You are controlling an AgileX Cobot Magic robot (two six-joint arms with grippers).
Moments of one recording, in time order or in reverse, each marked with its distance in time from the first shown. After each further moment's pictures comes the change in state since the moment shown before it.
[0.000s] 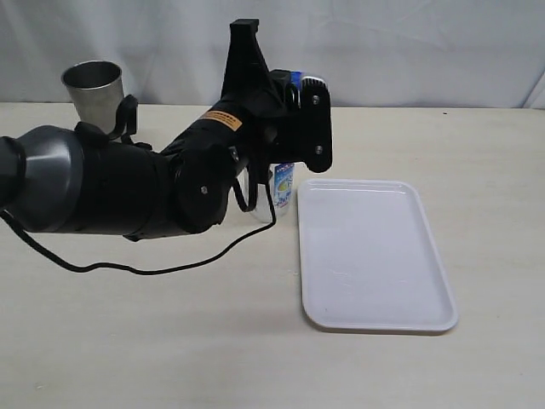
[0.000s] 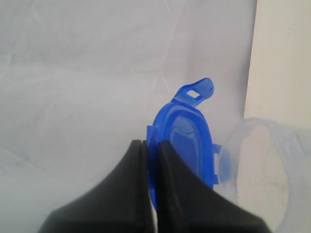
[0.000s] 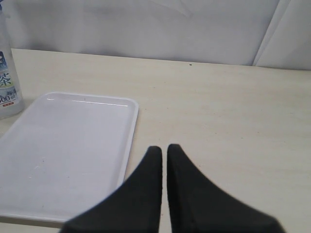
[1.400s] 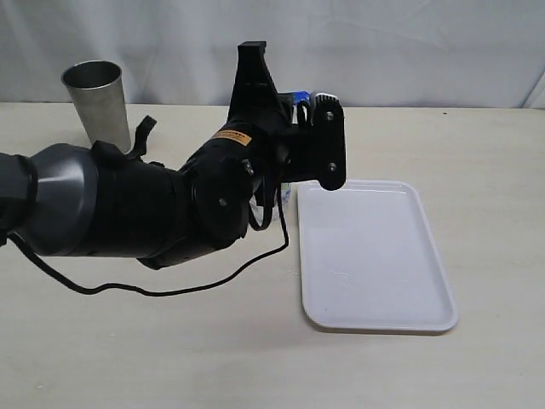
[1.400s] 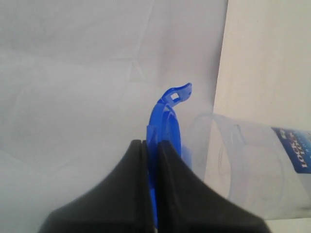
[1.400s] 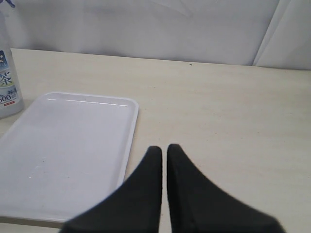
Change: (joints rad) left arm -0.077 0.000 0.000 -0.236 -0.006 0.133; right arm 0.000 0.000 0.000 0.000 0.000 0.000
